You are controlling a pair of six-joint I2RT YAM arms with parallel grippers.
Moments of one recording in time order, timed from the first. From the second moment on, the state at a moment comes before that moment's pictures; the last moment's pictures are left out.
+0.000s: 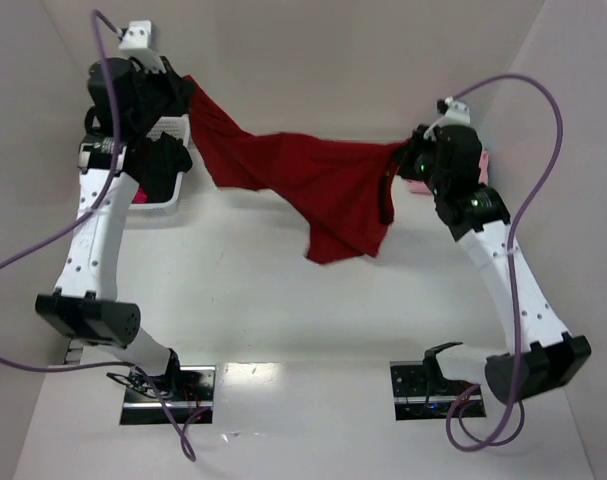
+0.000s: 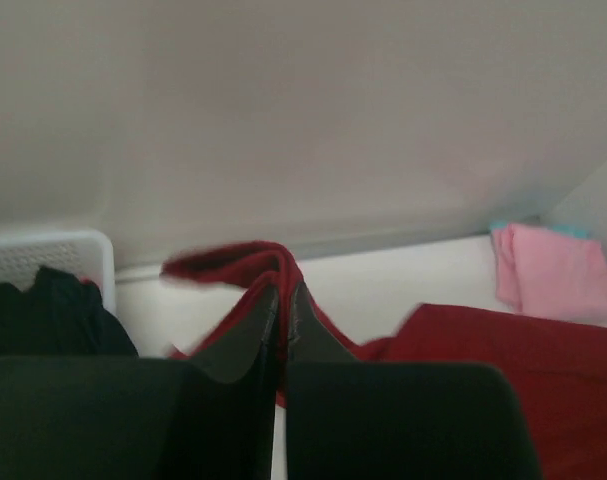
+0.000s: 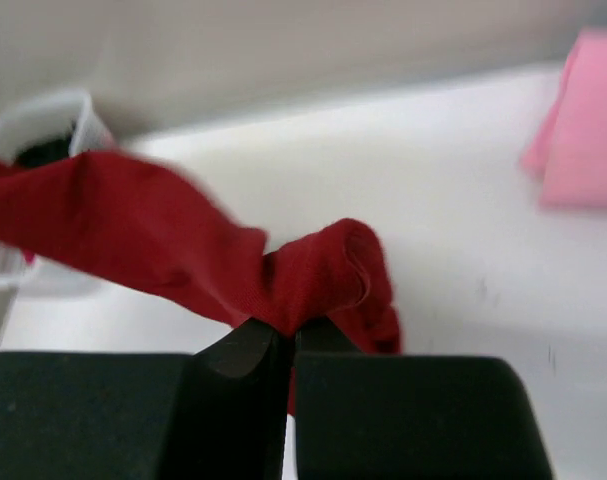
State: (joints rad) left arm -0.07 1.60 1.91 -0.41 0.20 -0.19; right arm 0.26 1.19 1.34 -0.44 0.06 0.41
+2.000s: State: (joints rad) left arm -0.11 0.87 1.61 -0.65 0.00 -0.33; right arm 0.22 0.97 1.65 -0.54 0.14 0.23
